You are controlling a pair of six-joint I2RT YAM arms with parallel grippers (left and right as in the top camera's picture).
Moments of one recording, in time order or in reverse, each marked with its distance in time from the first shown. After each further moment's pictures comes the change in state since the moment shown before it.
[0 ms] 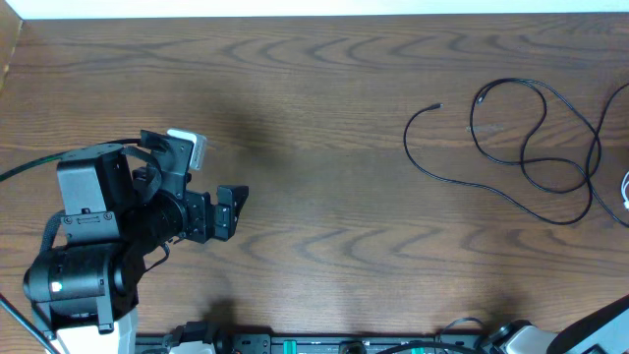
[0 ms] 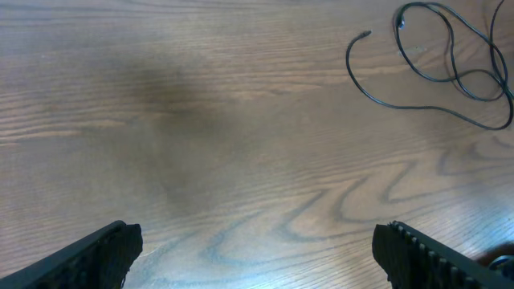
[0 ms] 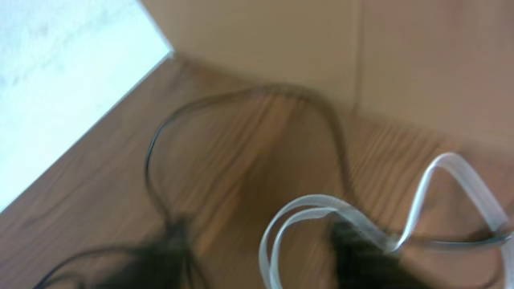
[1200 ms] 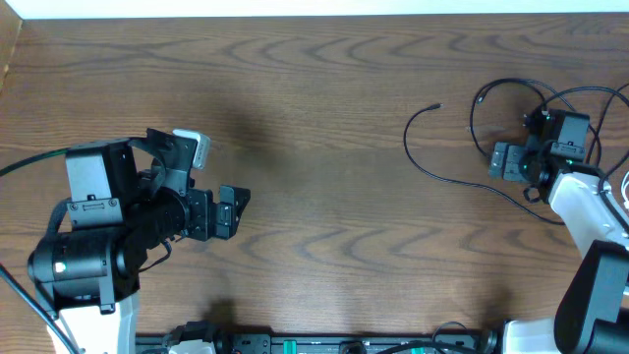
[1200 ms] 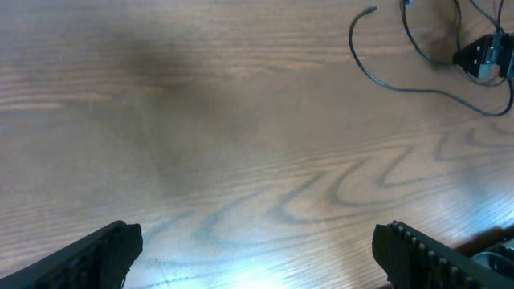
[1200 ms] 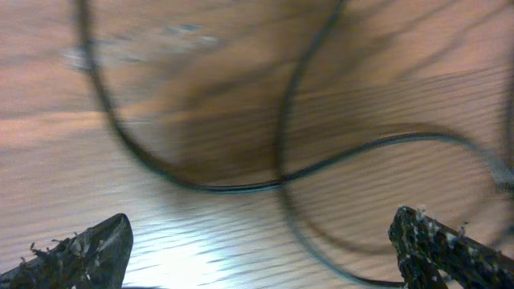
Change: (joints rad) left arm 0.000 0.043 0.000 -0.048 0.000 0.000; right arm 0.634 0.151 -0.008 -0.426 0.116 -0.375
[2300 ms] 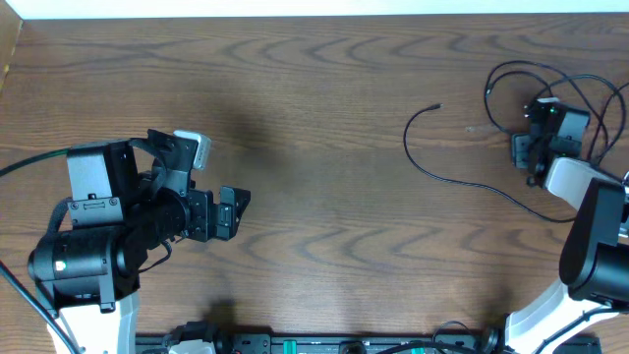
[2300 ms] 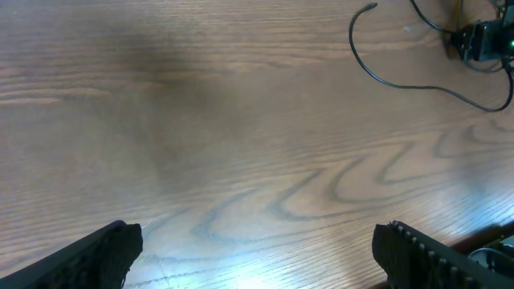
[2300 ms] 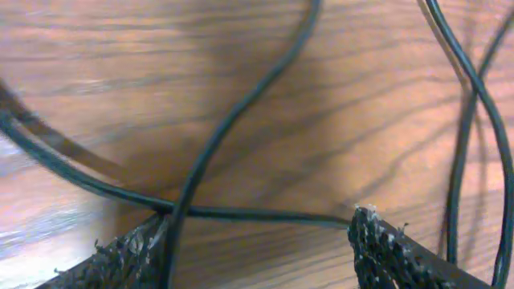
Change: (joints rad) left arm 0.000 0.003 0.000 -0.010 0.000 0.000; right arm -0.074 0.292 0.051 0.384 0.099 -0.243
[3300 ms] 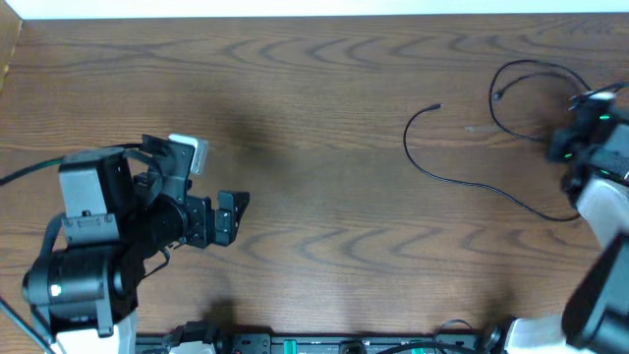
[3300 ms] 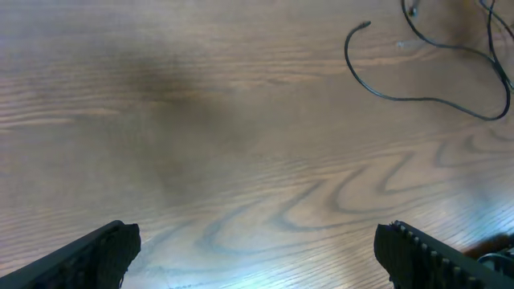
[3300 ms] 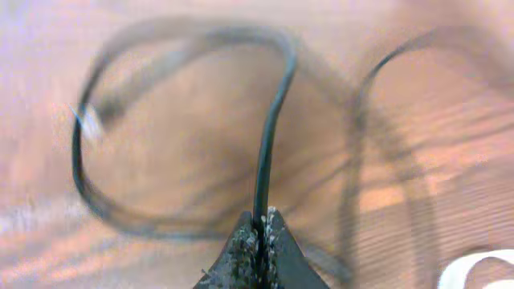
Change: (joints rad) left arm 0.000 -0.054 0.000 0.023 0.000 0.000; right arm -0.139 -0.266 -0.062 0.031 -0.236 0.101
